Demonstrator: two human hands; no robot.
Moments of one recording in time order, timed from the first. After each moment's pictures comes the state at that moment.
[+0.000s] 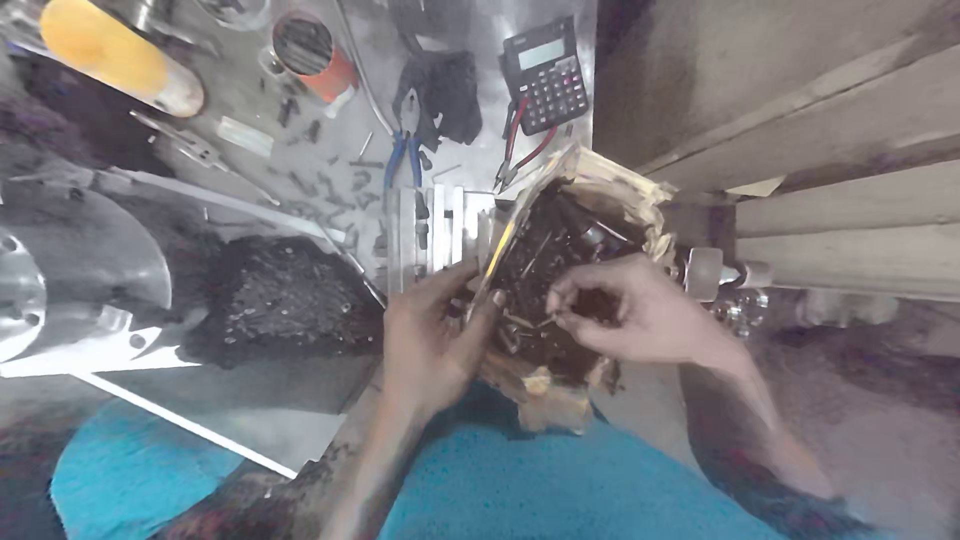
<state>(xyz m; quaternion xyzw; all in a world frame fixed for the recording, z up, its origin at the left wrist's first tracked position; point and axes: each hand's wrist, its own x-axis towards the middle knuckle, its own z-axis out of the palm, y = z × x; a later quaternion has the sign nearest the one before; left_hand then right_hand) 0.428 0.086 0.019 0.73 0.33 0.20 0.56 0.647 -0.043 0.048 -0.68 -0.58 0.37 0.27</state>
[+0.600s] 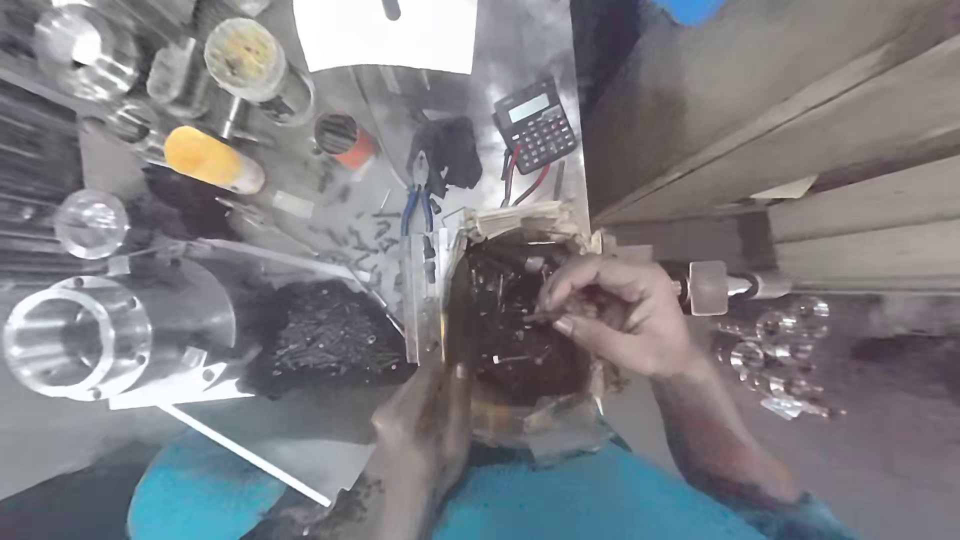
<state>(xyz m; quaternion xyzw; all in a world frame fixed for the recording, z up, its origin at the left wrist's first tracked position) 0.393 0.043 0.029 0.80 0.38 0.28 0.36 0.639 -0.031 0.044 -0.49 -0.51 0.37 0.60</state>
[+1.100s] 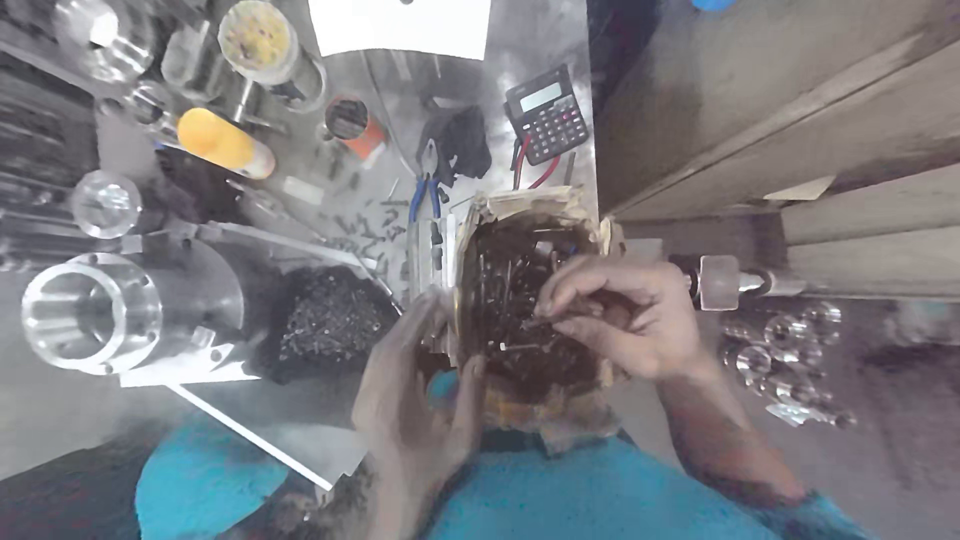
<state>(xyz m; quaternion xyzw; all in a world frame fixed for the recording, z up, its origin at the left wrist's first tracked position) 0.396 0.053 0.046 0.82 0.35 0.33 0.32 0.629 -0.033 0.050 -0.50 -0.54 0.34 0.58</state>
